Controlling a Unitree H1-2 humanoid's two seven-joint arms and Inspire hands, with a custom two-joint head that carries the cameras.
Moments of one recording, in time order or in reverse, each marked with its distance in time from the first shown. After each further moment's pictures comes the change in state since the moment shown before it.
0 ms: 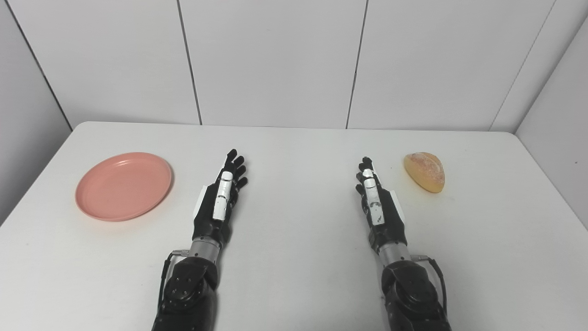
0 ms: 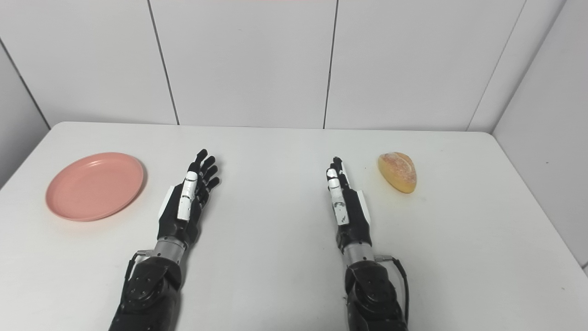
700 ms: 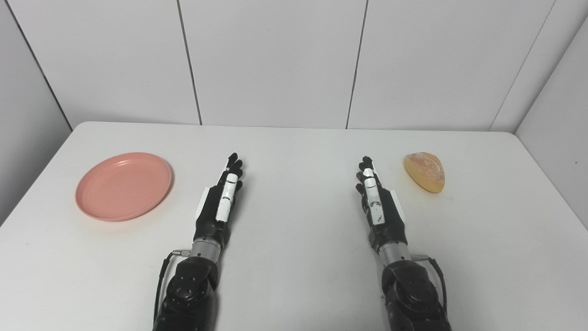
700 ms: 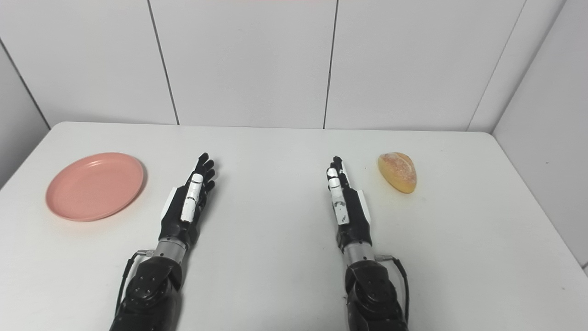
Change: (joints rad) left arm -0.002 0.003 -0.014 -0.001 0.085 0.040 0.027; right arm 0.000 0.000 0.000 -0.004 0.004 0.000 0.000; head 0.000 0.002
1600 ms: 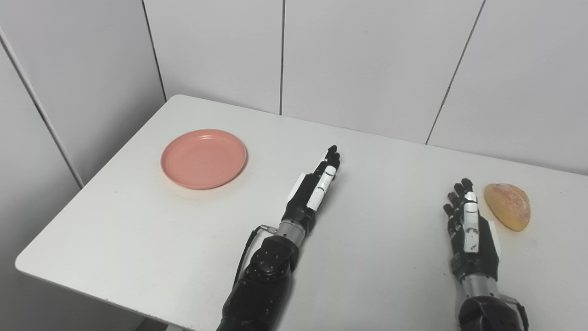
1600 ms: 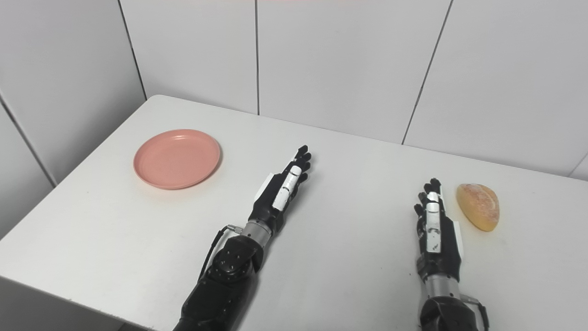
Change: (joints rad) left arm -0.066 -0.069 -0.024 0.122 0.001 -0.109 0.023; right arm -0.026 -0.076 -0.078 0.078 0.125 -0.064 0.091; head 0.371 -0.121
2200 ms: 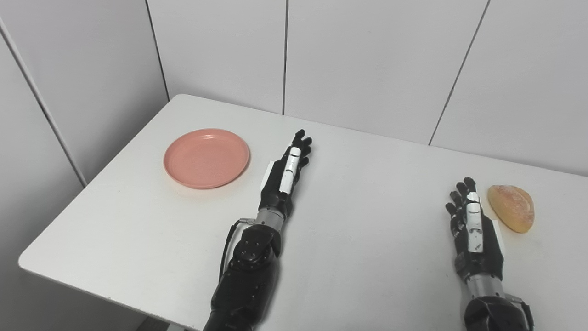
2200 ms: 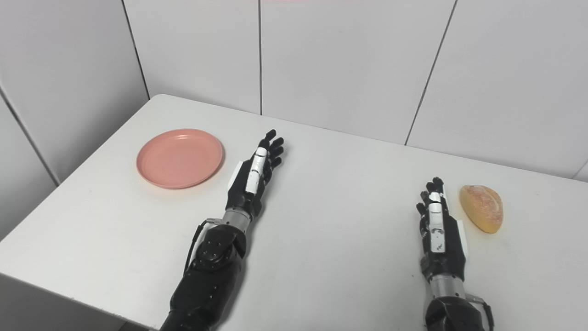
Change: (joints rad) left arm -0.040 0.030 0.162 -0.065 -0.126 0.033 0.046; right arm -0.001 -0.009 0.000 -0.001 0.009 0.000 0.020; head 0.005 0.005
